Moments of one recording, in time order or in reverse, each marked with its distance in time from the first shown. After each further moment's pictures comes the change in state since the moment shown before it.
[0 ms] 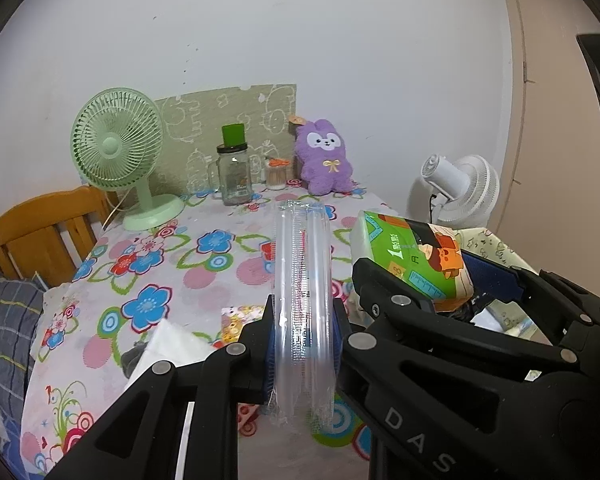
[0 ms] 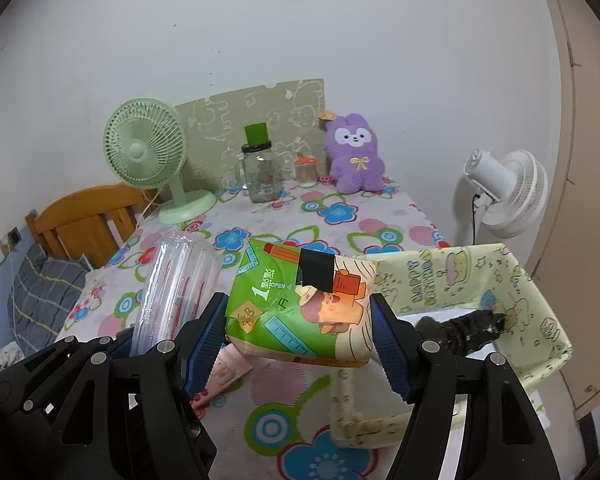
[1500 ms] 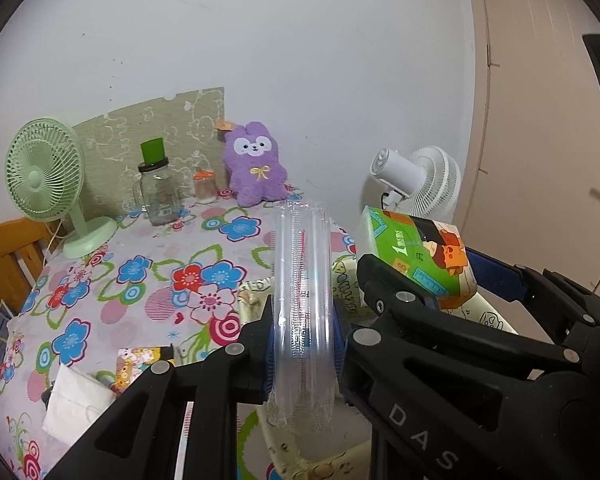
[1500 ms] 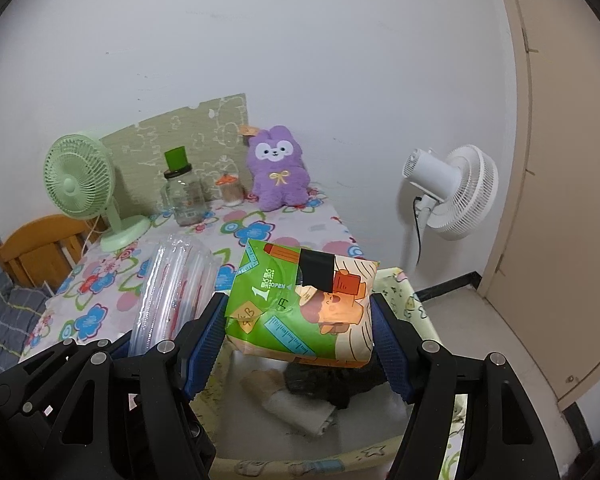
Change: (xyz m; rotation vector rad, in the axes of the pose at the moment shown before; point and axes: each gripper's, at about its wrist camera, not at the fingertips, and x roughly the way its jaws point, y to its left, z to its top) left arm 0.047 -0.094 0.030 0.073 0.014 -0.105; right arm 0.006 -0.107 0.018 0.074 -0.025 -0.124
